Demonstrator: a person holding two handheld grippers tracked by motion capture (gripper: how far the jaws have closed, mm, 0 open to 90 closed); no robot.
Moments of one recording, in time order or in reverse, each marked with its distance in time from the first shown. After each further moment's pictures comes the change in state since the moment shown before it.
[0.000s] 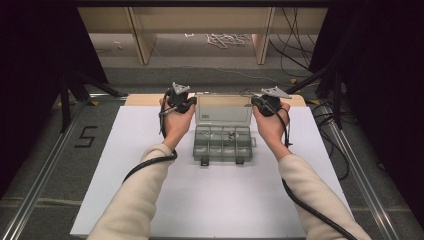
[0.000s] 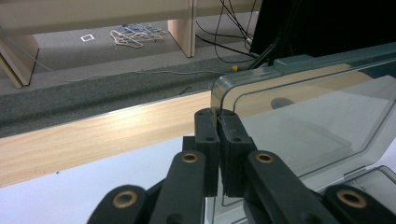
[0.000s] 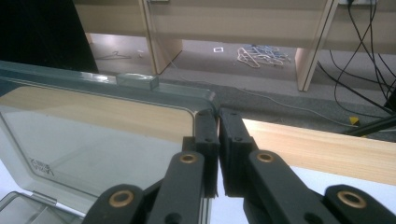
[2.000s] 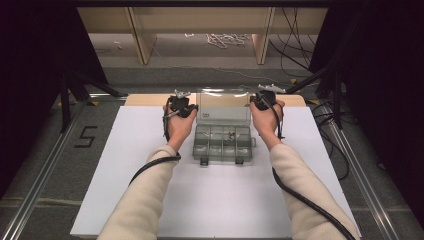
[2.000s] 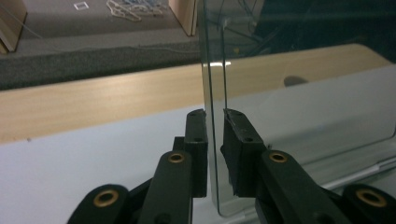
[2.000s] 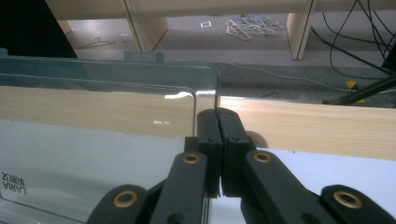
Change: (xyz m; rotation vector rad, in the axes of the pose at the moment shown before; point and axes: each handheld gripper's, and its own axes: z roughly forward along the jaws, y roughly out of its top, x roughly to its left) left arm 0.011 -0.018 0.029 0.066 0.000 -0.063; right arm -0.006 -0.001 0.040 0.099 -0.046 0.108
